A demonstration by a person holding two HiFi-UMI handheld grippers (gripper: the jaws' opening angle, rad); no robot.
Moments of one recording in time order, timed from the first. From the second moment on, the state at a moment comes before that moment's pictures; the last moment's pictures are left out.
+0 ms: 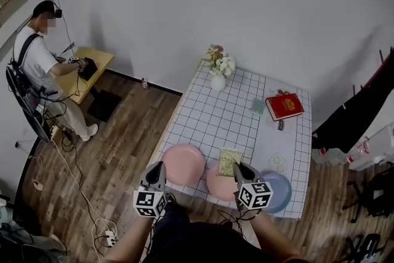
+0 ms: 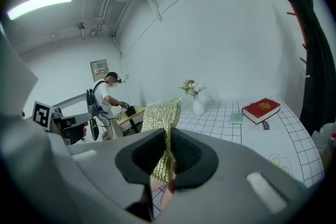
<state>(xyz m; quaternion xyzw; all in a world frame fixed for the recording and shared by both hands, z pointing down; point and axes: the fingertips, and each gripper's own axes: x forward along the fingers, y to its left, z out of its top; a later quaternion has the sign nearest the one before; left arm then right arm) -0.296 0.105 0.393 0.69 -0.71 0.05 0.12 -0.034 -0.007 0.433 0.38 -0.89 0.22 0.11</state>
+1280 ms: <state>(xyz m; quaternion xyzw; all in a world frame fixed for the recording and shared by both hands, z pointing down) -0.393 -0.010 0.459 0.80 -0.55 0.09 0.20 -0.159 -0.027 0.506 0.51 -0.81 0.26 0.15</state>
